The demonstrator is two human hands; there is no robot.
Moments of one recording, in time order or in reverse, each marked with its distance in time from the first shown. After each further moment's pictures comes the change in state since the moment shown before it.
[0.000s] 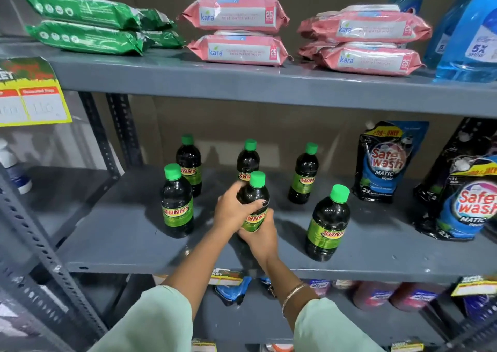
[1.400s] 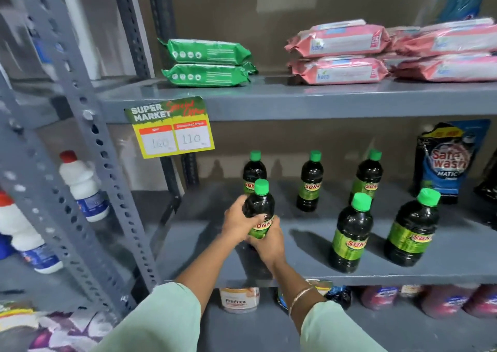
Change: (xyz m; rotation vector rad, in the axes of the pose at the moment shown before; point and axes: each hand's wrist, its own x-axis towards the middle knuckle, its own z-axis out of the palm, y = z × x) left_hand 0.018 -0.064 -0.159 0.030 -0.070 -0.055; right_hand -0.030 -0.062 0.158 0.007 -0.022 0.011
